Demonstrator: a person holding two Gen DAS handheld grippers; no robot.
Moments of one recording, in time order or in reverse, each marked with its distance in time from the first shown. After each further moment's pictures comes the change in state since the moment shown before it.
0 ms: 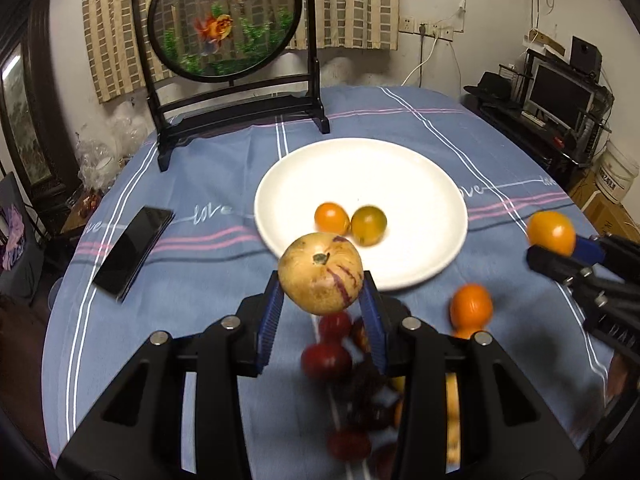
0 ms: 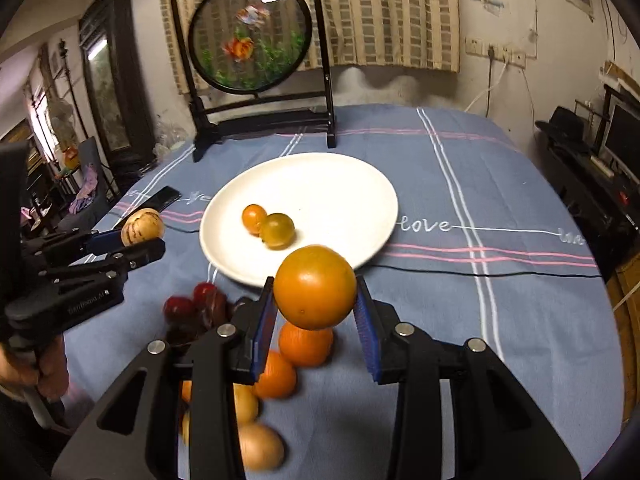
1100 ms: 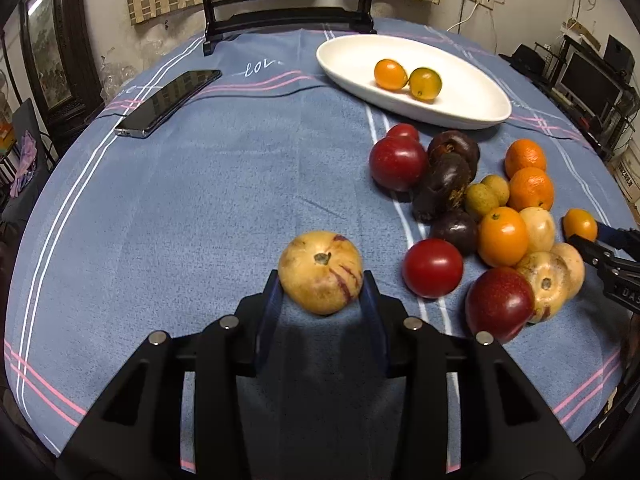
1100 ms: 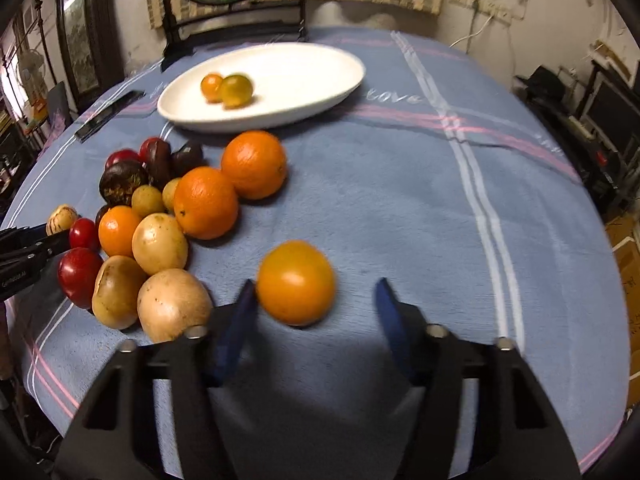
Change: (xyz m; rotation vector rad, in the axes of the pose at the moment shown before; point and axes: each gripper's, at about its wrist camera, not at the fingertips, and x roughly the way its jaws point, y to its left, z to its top) left arm -0.005 0.042 -0.135 -0.135 0.176 0.046; right arm 0.014 -0.015 -0.106 -0.035 0.204 -0.115
